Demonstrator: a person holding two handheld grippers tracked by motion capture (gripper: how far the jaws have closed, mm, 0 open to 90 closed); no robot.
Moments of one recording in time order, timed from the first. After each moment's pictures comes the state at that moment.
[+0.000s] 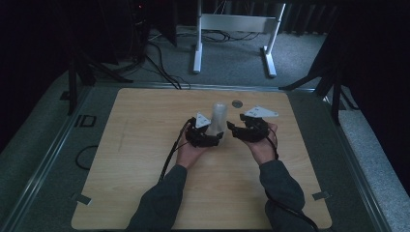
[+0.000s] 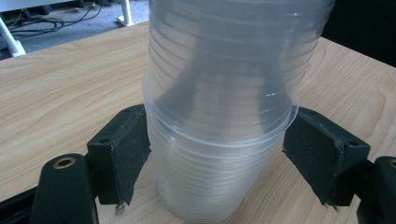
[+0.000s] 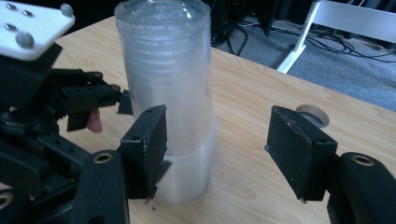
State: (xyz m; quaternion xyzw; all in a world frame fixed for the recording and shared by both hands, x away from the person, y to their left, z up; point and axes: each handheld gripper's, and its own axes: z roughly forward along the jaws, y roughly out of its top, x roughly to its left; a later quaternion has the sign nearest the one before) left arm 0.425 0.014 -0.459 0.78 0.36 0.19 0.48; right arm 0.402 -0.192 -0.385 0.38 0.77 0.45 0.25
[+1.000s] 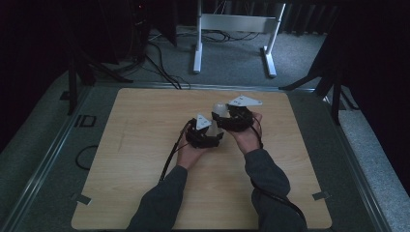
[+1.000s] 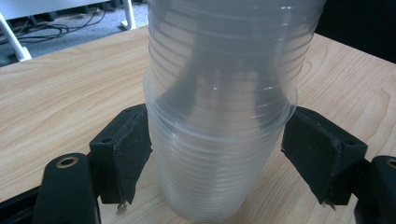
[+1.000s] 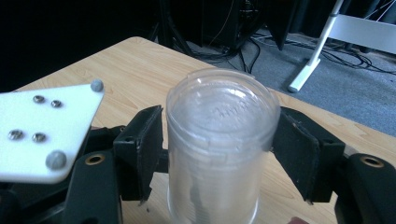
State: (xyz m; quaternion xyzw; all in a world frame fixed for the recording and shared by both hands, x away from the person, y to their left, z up) left arm 0.422 0.013 -0.461 0.77 0.36 0.20 0.48; right arm 0.425 -0.147 -0.369 0.37 0.77 0.47 0.24
